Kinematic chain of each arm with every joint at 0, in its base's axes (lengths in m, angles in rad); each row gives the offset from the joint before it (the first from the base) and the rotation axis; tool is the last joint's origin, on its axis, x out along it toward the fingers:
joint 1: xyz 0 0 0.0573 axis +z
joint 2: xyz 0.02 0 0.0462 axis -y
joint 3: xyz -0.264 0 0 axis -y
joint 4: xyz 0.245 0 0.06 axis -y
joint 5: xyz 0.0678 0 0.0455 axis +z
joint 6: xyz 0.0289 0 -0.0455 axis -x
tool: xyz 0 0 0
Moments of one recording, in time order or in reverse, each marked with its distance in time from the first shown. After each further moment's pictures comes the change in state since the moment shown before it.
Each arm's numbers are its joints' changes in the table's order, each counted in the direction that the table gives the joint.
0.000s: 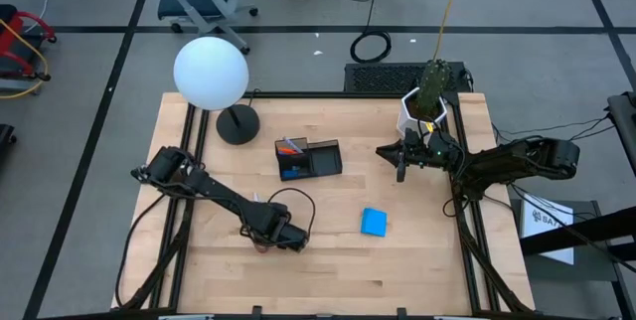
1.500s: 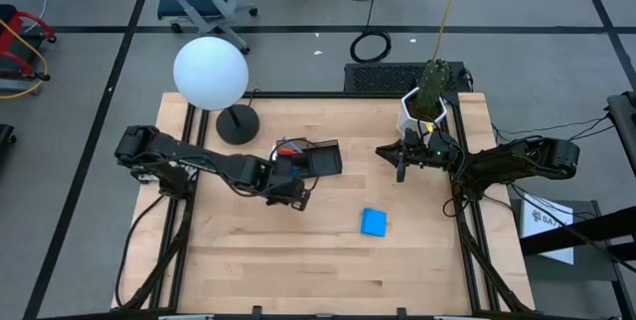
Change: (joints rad) left arm 0.228 0.317 0.000 0.012 0.233 -0.404; right arm 0.000 0.000 0.000 -0.001 0.000 0.000
